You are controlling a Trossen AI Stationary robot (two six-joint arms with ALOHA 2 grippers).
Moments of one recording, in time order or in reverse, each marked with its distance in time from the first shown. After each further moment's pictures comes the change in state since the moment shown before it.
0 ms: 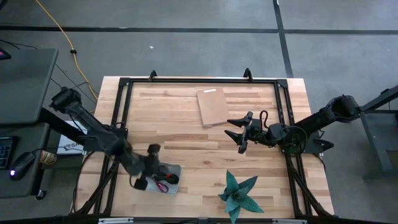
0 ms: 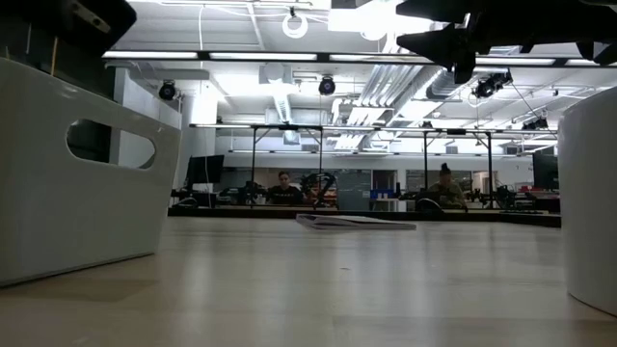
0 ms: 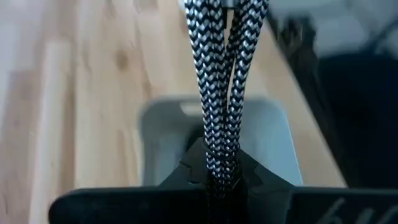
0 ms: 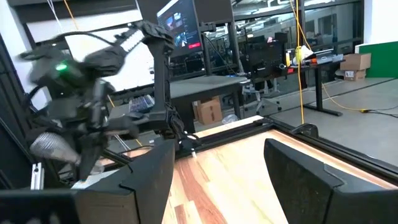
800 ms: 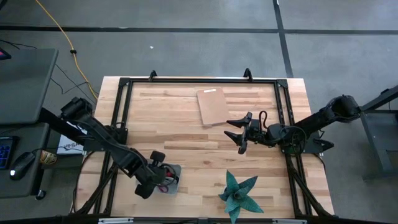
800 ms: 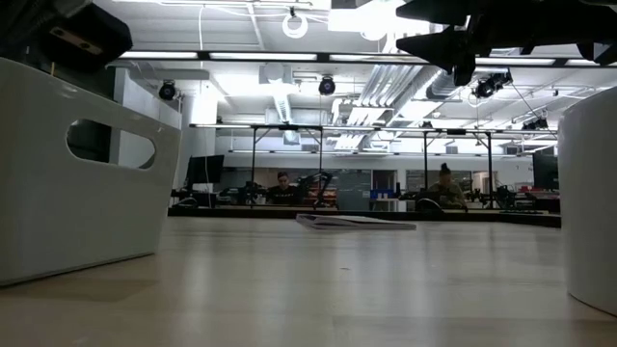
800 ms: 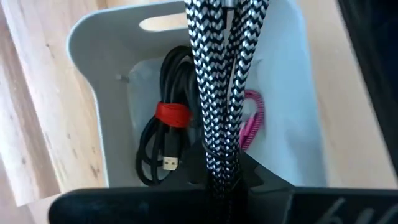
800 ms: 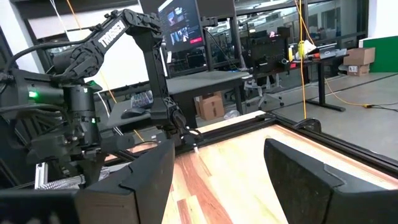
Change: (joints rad) left arm -0.008 0.303 0.231 -0.332 0.143 0.032; right arm 0.000 0.000 0.001 -0.024 -0.010 0.019
